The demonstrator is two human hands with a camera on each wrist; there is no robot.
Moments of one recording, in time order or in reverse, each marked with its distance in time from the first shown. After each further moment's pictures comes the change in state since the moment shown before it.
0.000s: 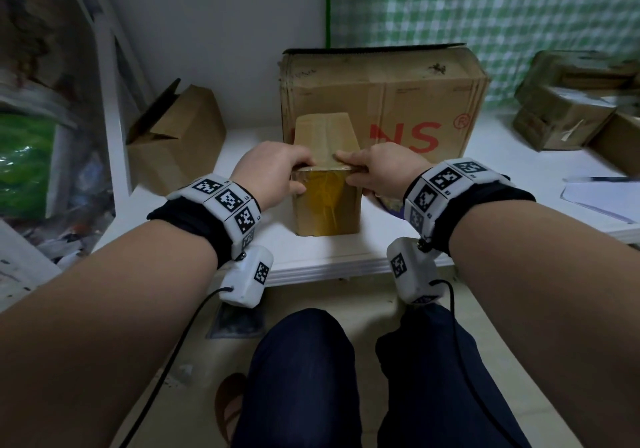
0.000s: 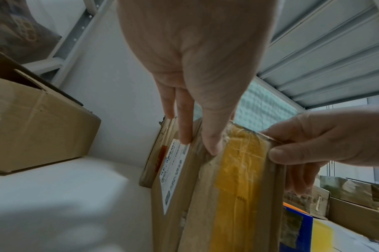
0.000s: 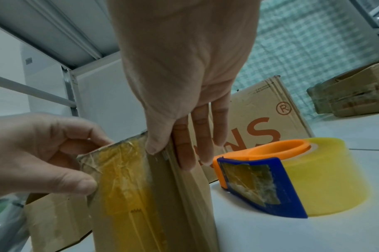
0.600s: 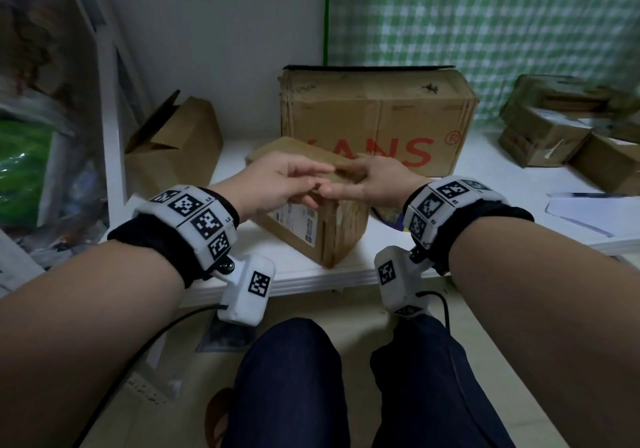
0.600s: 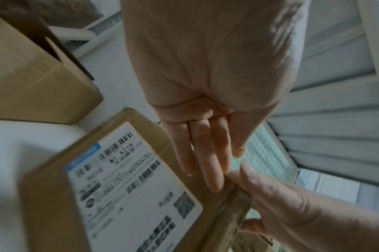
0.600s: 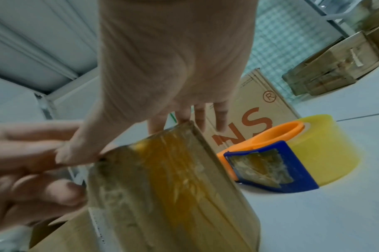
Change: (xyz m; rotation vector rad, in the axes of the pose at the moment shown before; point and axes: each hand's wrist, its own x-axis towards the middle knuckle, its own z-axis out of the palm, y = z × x) left_hand -0.022 0.012 -0.029 -0.898 -0.216 -0.060; right_hand -0.017 -0.019 -0.007 0.277 -0.011 0.078
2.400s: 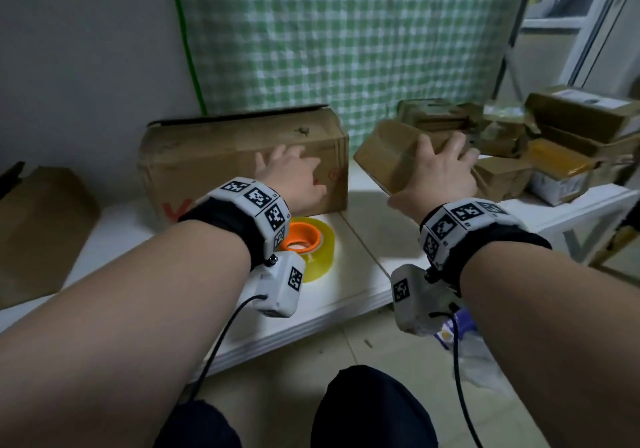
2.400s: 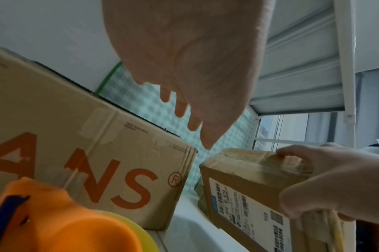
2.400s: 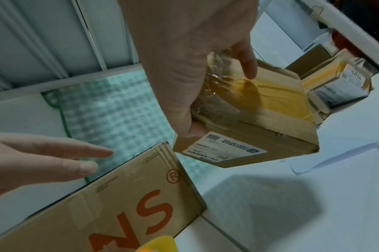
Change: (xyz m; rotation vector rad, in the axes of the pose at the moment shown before) left_hand 0.178 0.103 0.131 1.021 0.056 0.037; right_hand -0.056 0.182 -0.106 -0.295 0.621 0.732
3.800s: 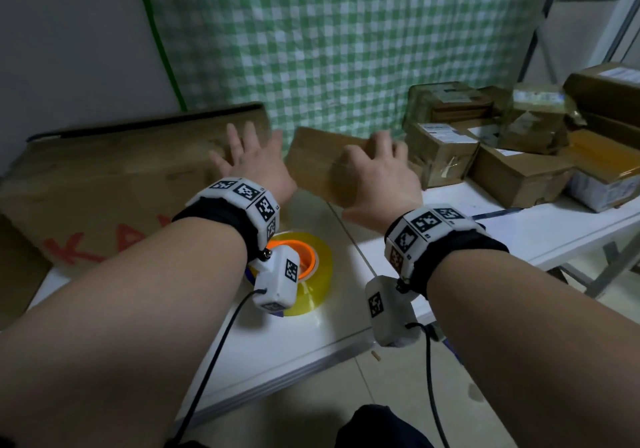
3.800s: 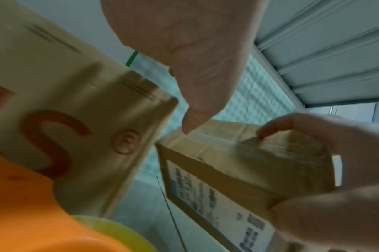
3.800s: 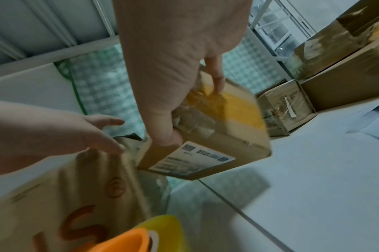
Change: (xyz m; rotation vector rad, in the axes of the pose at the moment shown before) left_hand 0.083 -0.023 0.032 -0.045 0.129 -0.303; right_hand 0.056 -0.047 0.057 0.070 -0.114 -0.442
